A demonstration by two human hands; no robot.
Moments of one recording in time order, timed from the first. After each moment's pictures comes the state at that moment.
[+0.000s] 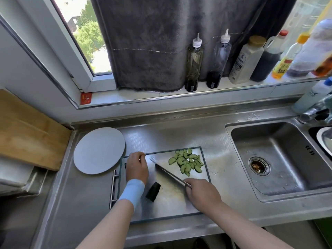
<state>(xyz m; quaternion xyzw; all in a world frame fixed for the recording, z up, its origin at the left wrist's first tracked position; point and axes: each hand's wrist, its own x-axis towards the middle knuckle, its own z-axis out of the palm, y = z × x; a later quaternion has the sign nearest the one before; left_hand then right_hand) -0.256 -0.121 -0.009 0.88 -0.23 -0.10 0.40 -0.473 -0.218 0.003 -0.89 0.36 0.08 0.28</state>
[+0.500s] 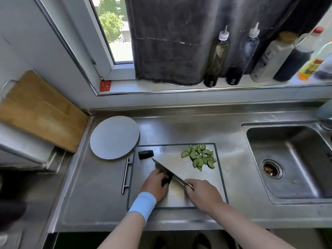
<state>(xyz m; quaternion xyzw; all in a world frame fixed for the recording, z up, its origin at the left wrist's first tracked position) -0.298 -0.062 -0.045 0.87 -0.39 -0.24 0.19 -0.458 -0.184 0.004 -0.87 0.33 0.11 0.36</state>
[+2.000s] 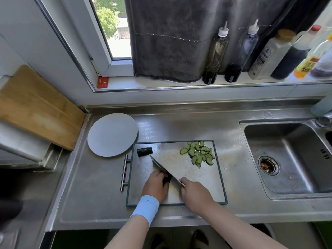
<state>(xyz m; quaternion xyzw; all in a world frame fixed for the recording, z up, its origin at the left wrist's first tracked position) -0.316 -0.056 -0.061 0.88 -0.38 -0.17 0.24 -0.450 -0.160 -0.009 -0.87 0.33 0.13 0.34</state>
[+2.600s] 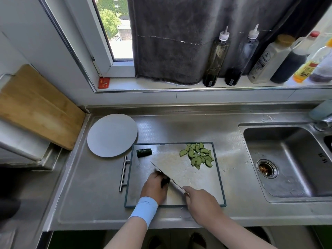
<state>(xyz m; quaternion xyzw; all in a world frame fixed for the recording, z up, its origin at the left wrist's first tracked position) -0.315 -0.054 -0.065 0.88 -0.37 -0.19 0.23 -0.480 -0.155 0.009 -0.90 0.31 0.11 0.30</state>
